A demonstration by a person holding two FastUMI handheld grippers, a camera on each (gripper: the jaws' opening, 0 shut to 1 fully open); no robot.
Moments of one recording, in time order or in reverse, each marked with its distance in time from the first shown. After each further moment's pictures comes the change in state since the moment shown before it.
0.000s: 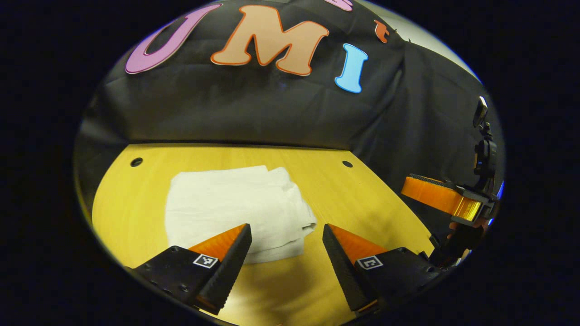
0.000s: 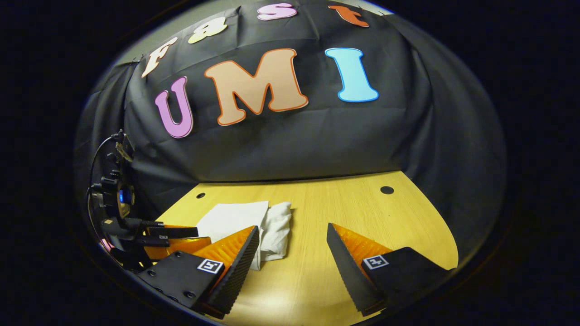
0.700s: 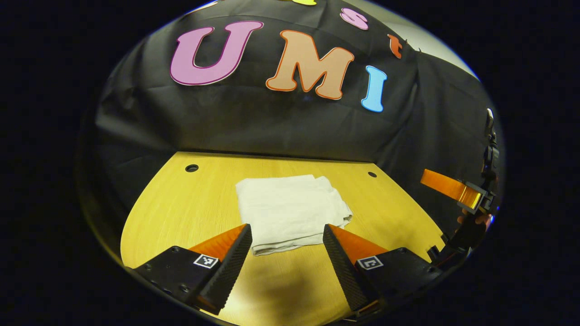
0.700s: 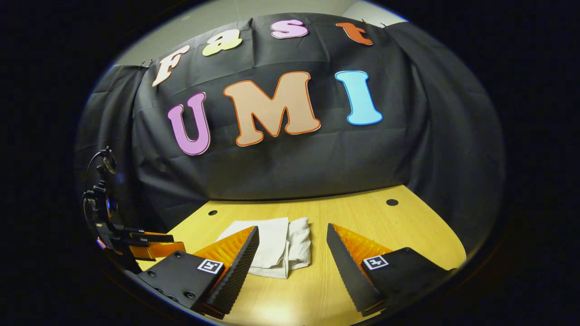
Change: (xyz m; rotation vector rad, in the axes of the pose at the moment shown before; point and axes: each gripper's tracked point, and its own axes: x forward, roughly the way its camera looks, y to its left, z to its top) left arm -0.098 0.074 -0.006 -0.033 -0.071 0.098; right arm -0.037 0.059 0.010 0.013 -0.122 -0.022
